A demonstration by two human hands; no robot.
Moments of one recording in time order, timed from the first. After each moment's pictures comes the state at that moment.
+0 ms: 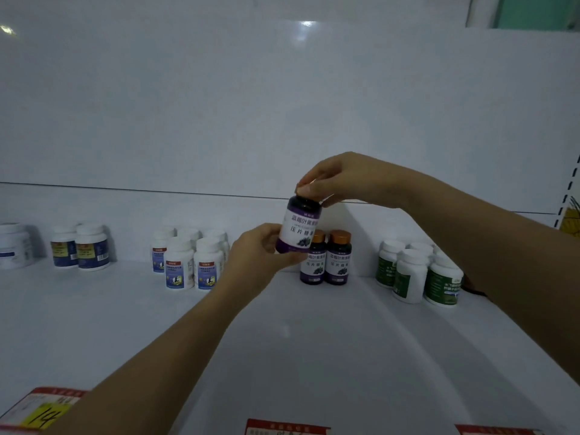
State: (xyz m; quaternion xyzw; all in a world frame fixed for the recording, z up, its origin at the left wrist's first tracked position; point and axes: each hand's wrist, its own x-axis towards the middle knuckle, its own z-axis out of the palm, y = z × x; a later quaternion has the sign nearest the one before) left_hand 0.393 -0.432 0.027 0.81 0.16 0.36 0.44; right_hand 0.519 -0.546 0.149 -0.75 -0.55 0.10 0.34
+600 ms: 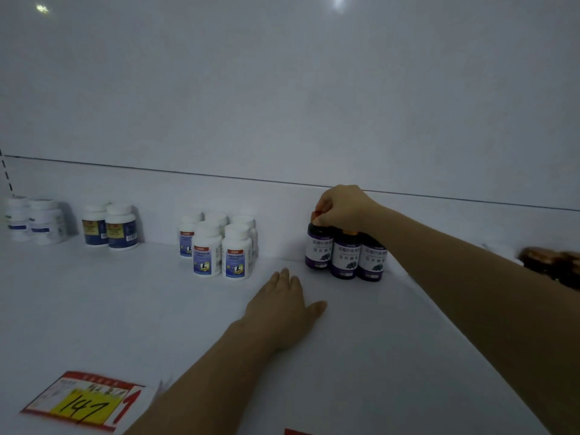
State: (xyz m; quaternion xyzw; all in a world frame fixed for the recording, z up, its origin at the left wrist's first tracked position) left_hand 0.396 -0.413 -0.040 0.96 0.27 0.02 0.10; right_hand 0.542 -0.456 0.082 -0.84 -0.50 -0.05 0.19
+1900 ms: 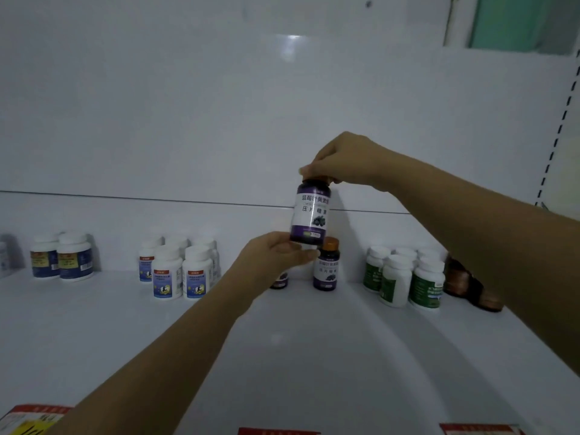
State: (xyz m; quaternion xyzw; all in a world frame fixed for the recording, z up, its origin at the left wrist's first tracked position) left_hand 0.395 -0.452 0.047 0.79 0.14 0.26 0.54; right_hand 0.512 -0.548 0.181 -0.82 -0.48 -0.10 0.28
